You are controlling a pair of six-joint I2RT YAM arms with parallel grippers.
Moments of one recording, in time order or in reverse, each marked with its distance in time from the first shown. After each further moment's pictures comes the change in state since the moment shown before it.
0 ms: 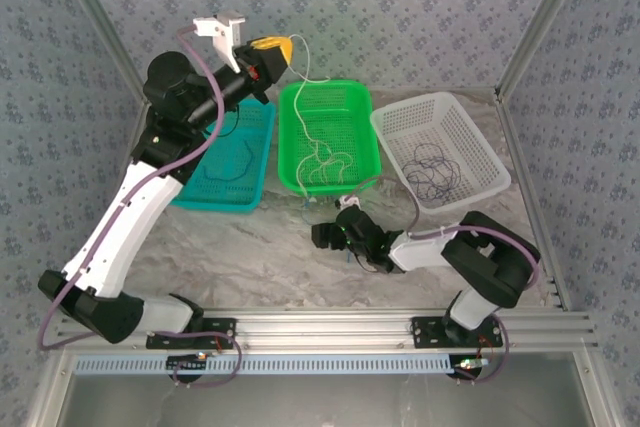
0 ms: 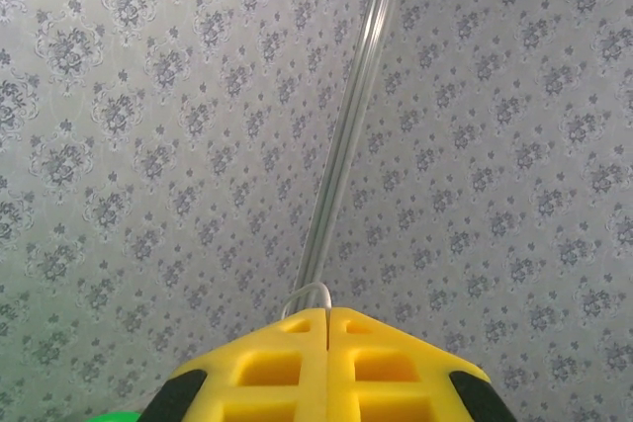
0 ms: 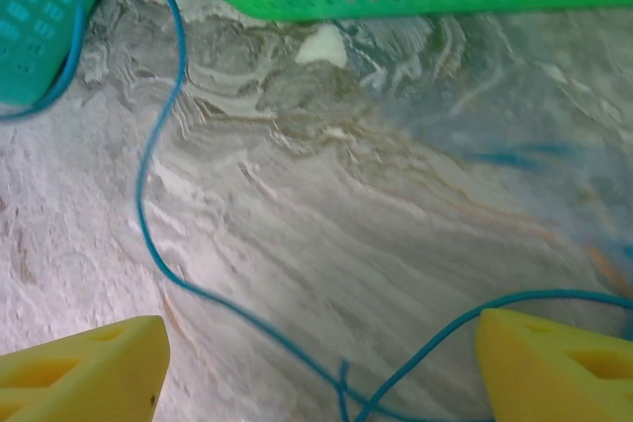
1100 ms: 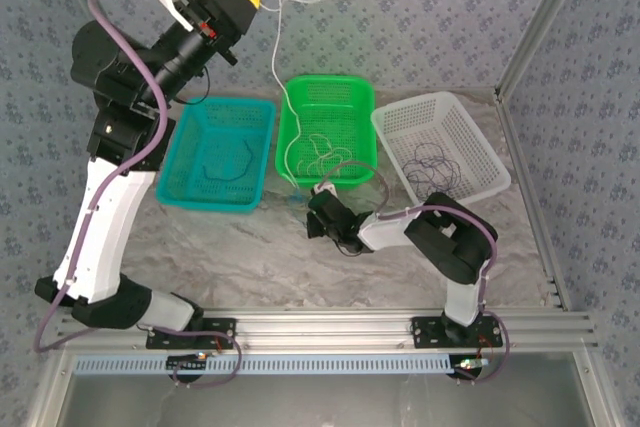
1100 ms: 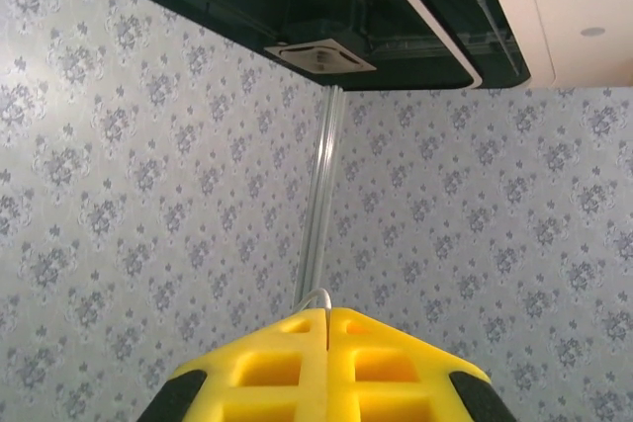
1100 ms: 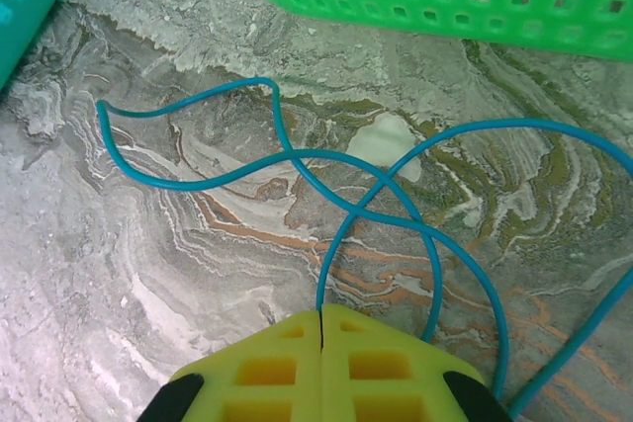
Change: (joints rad) left arm 0.013 0.116 0.517 -0.122 -0.003 -0.019; right arm 0.012 0.242 0.249 -0.130 0.056 -0.064
